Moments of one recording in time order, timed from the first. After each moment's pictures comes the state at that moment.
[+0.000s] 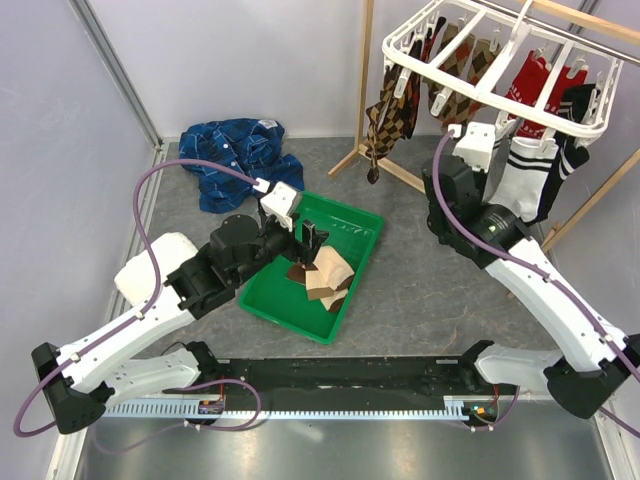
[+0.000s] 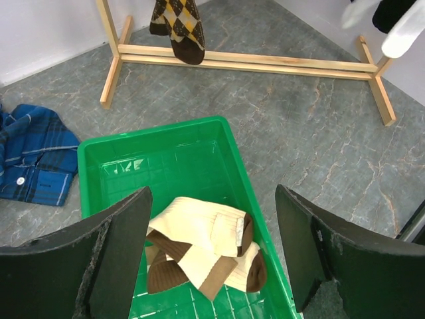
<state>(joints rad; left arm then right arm) -0.89 0.95 0.94 -0.16 -0.18 -0.11 0.63 1.20 1.37 -0.65 1.13 0.25</state>
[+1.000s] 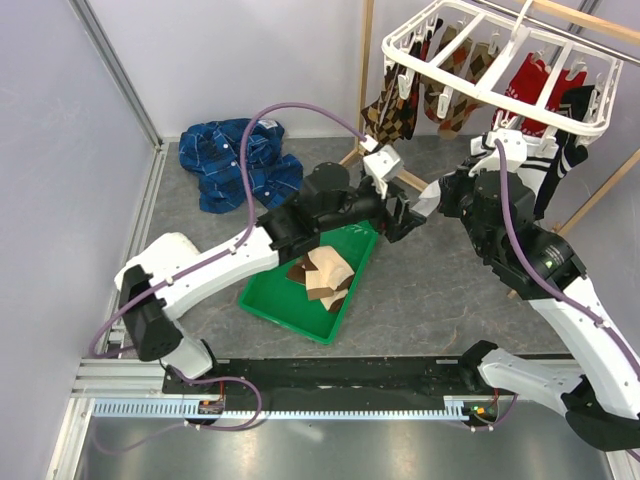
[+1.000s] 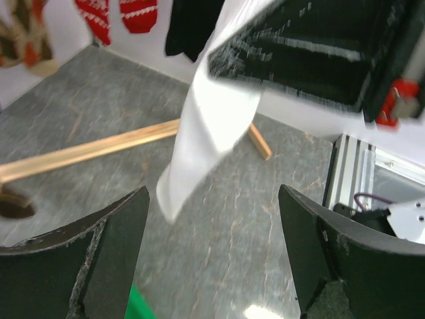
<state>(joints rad) -0.97 1.53 1.45 0.00 0.19 -0.11 0.63 0.99 1.40 -0.68 0.57 0.40</state>
